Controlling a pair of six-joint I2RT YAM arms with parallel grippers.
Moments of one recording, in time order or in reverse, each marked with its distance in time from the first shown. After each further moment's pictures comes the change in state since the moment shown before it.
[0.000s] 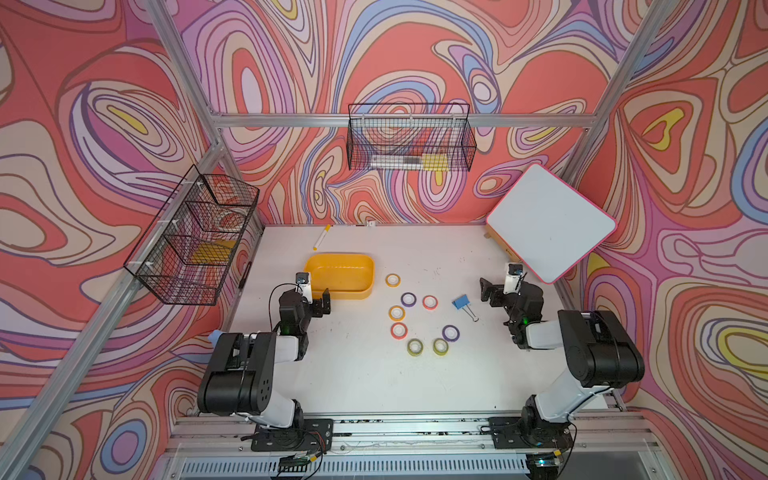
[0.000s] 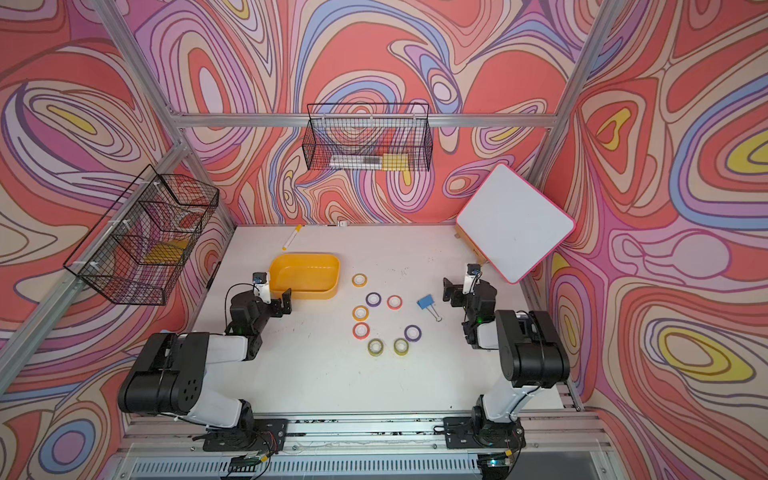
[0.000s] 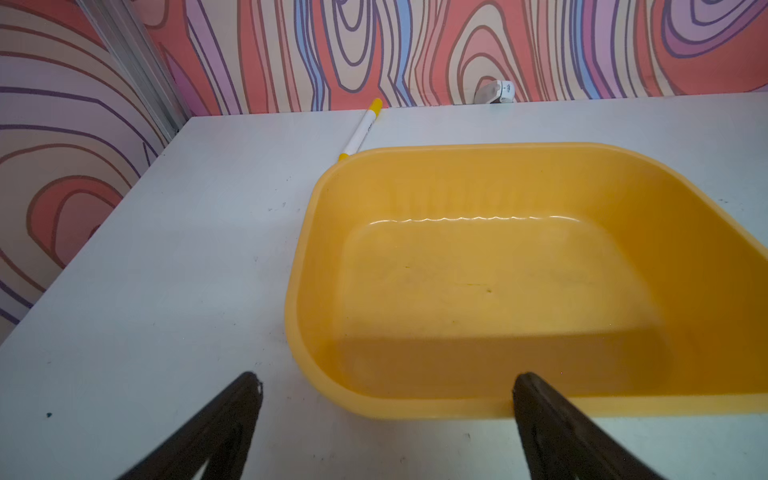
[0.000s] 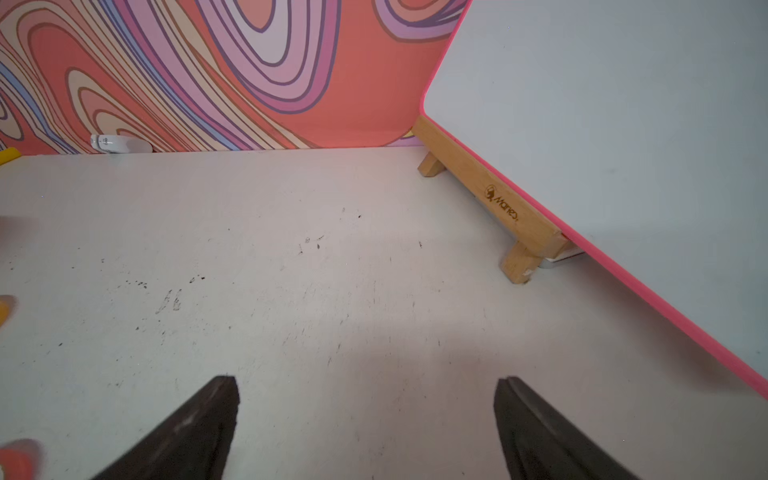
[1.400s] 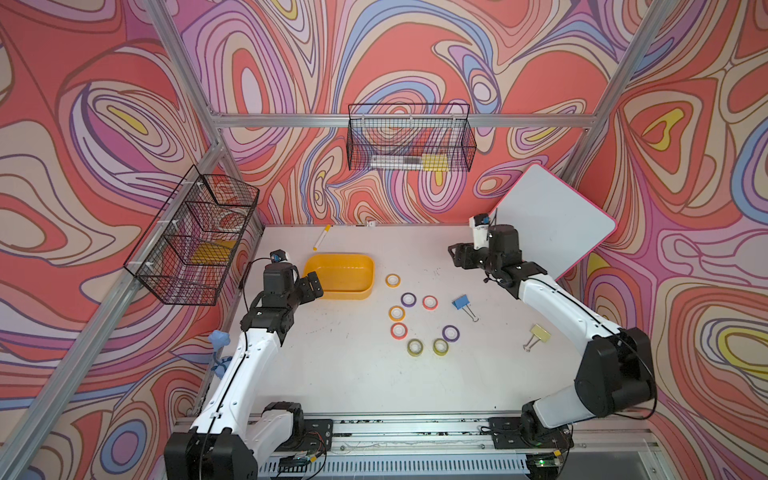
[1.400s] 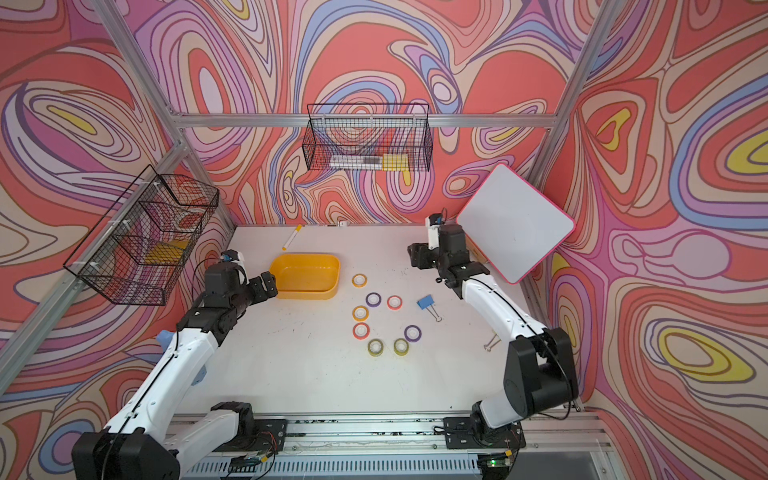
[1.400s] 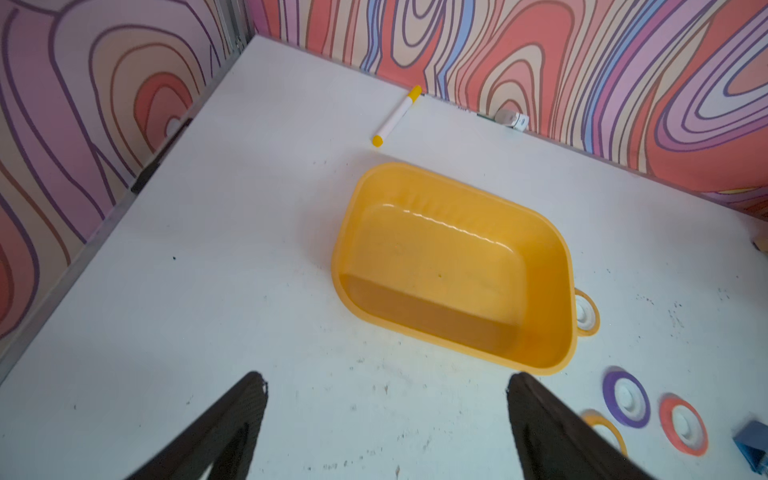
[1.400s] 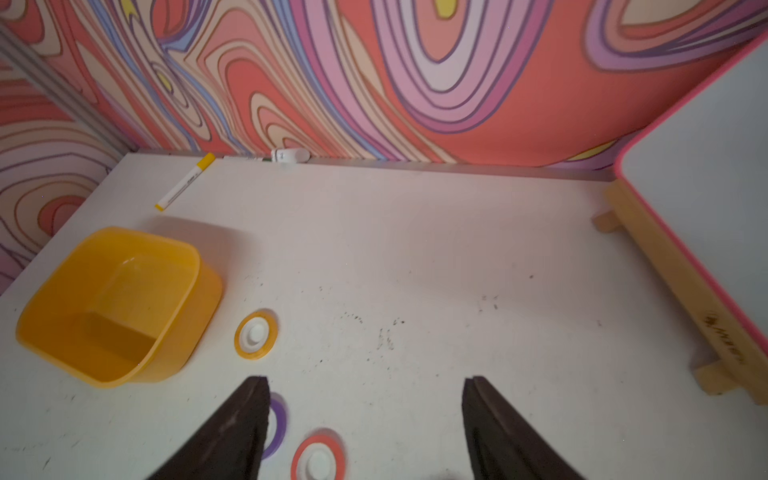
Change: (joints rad) left arm -0.045 -0.457 0.490 -1.236 -0.101 -0.375; right arm 0.334 -0.126 0.767 -1.160 0.012 0.137
